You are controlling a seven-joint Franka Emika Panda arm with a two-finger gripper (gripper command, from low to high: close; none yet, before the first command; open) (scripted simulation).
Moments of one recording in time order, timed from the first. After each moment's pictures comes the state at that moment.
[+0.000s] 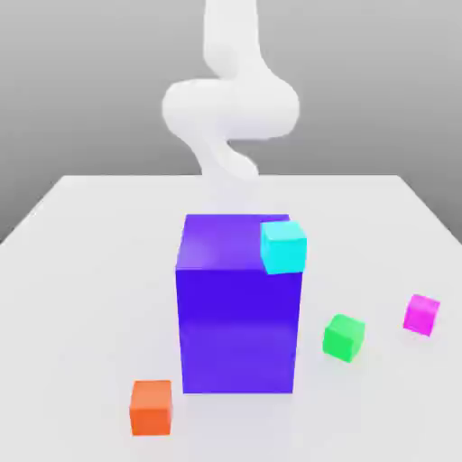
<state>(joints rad) 0.06 -0.72 0.03 -2.34 0.03 2.35 0.78</state>
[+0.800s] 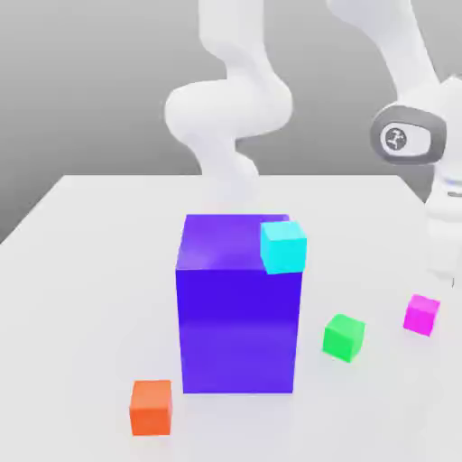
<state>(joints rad) 0.59 0.11 0.37 -2.69 -0.13 2.81 0.88</state>
